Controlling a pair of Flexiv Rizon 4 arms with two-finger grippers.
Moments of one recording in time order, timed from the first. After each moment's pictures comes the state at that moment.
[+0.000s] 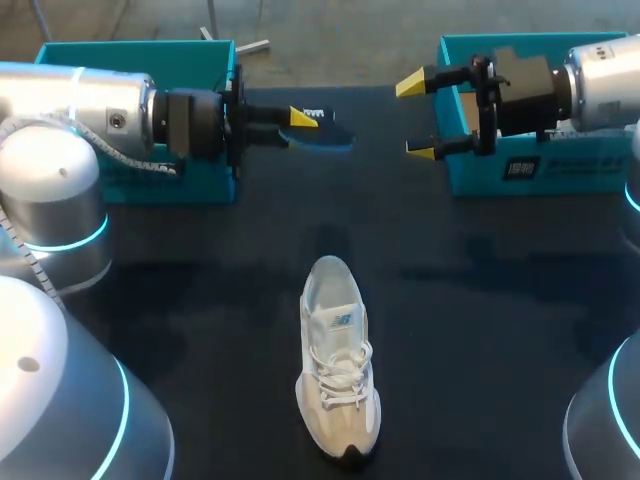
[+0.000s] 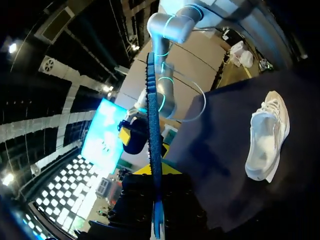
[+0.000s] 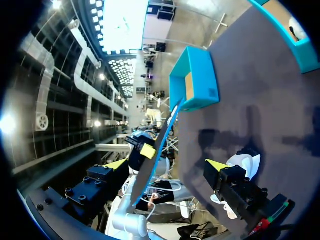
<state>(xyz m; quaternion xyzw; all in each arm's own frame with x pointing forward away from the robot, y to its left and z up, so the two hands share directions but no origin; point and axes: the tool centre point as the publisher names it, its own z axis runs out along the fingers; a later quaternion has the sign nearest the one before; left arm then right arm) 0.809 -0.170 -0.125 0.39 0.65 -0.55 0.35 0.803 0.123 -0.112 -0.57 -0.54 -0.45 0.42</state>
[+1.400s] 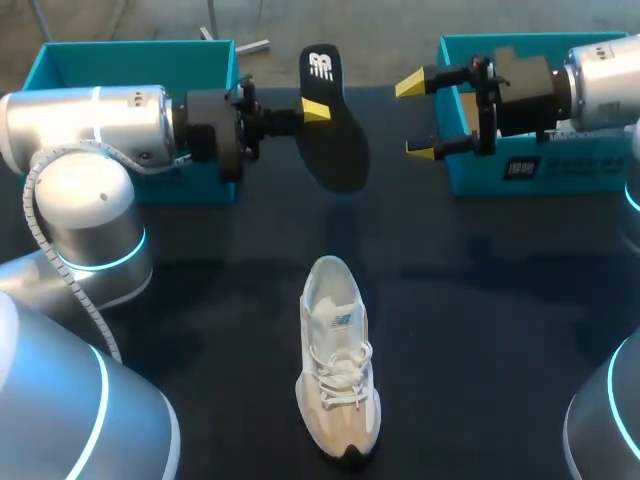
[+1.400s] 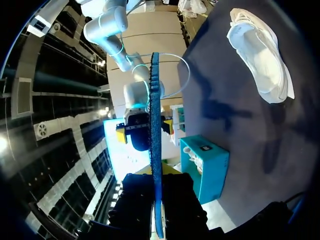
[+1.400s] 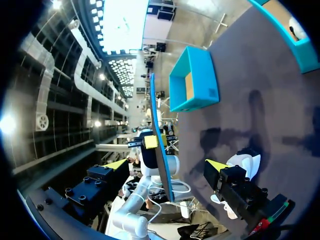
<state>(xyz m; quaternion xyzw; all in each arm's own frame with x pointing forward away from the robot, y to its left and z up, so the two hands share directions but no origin) 0.843 -0.185 -0.125 0.50 0.52 -0.43 0.54 0.803 0.123 -0.112 -0.57 -0.54 -0.45 0.42</state>
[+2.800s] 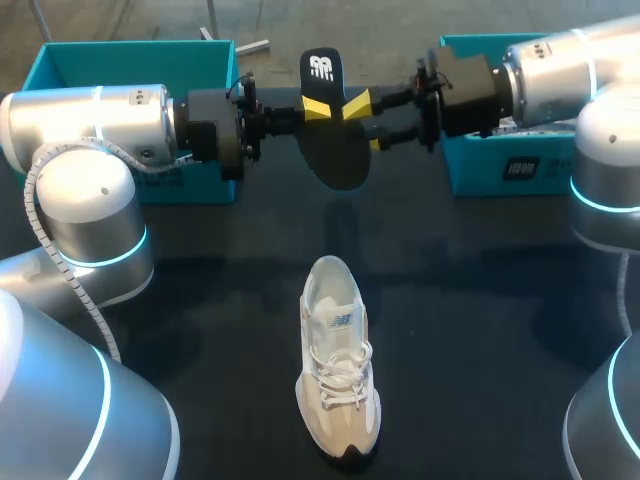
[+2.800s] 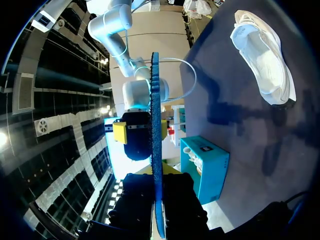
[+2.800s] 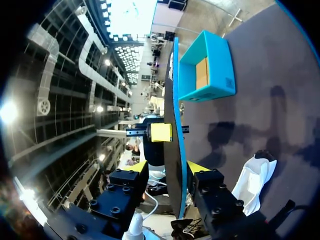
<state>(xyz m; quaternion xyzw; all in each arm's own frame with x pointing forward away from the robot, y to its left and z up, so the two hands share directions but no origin) 0.846 -0.186 -0.126 0.50 0.52 -0.44 0.54 0.791 0.192 -0.110 -0.52 -0.58 -0.45 0.44</state>
